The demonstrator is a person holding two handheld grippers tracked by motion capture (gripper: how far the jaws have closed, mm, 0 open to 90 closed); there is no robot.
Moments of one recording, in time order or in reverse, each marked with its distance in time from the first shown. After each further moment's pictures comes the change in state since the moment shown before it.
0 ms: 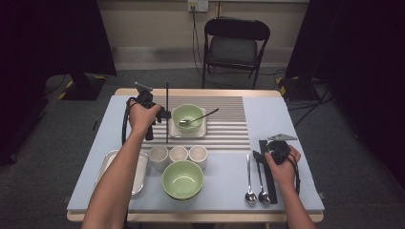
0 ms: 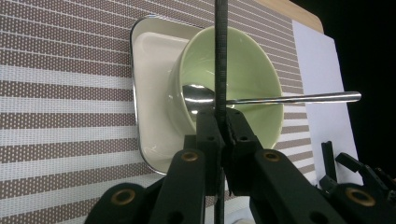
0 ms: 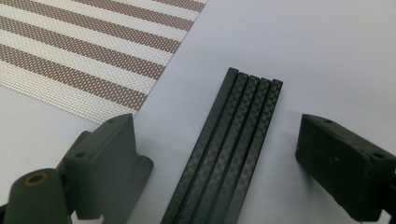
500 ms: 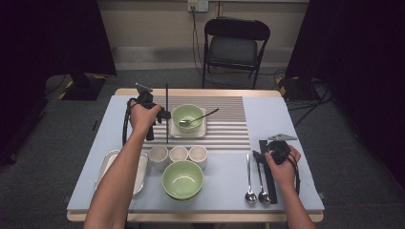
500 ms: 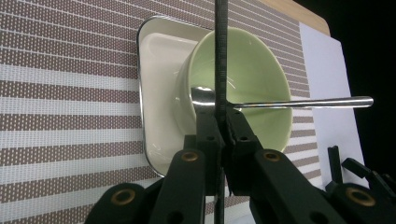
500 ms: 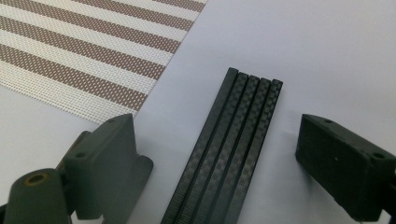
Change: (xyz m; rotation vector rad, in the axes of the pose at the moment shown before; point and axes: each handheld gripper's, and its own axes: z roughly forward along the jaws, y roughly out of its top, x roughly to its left) left arm 0.003 0.000 0.005 -0.007 0.012 -0.014; right arm 0.000 0.000 0.000 0.001 0.000 0.001
